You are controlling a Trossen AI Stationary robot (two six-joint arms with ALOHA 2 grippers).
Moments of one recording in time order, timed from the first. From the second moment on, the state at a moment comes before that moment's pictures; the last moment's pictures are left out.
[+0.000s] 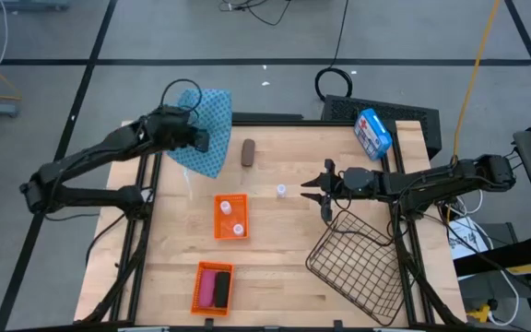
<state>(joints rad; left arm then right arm) 0.54 0.99 0.96 -0.62 -0.21 -0.53 -0.01 1.12 0.49 0.29 0.10 -0.01</state>
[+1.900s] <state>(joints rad) -0.09 1.44 1.33 -0.74 -0.42 0.37 -0.16 1.26 0.68 0.60 -0.29 0.61</state>
